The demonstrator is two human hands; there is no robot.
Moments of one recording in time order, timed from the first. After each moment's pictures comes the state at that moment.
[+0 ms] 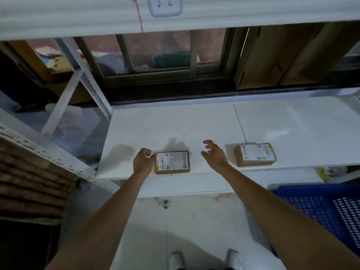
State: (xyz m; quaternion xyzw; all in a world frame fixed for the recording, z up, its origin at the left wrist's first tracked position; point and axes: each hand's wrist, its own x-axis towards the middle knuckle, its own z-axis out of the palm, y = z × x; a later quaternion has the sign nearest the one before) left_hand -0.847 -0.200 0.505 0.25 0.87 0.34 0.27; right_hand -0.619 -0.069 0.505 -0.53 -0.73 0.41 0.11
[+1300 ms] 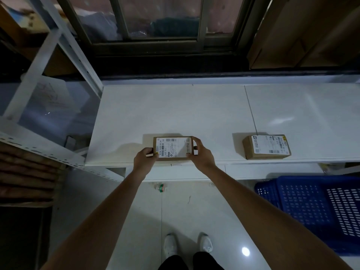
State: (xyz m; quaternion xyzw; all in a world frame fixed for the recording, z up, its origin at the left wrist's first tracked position) left_hand -0.856 -0.202 0.433 0.23 0.83 0.35 0.36; right_hand -0.670 -0.096 0.448 -0.53 -0.72 0.44 0.06
